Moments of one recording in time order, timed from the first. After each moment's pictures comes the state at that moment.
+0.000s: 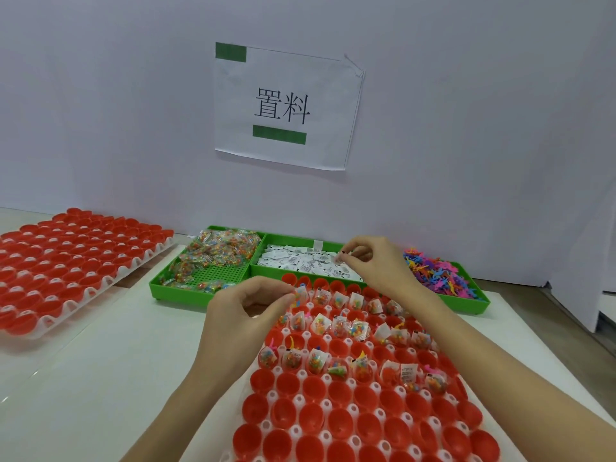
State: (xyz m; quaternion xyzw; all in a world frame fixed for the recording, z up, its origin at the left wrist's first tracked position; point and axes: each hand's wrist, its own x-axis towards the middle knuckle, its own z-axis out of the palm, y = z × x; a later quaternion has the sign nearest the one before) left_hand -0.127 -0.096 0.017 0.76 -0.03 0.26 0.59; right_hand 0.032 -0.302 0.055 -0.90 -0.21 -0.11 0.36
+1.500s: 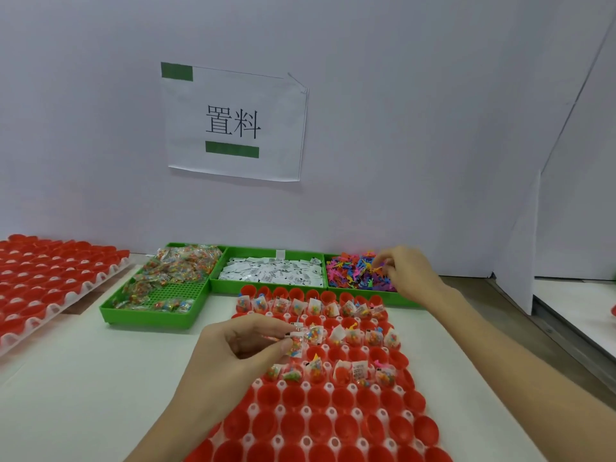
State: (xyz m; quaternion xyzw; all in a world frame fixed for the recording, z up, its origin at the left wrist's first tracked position) left_hand -0.151 -0.138 0.022 0.73 -0.08 0.11 0.67; right_hand 0.044 -0.421 0.065 -0.97 -0.10 -0.14 0.16
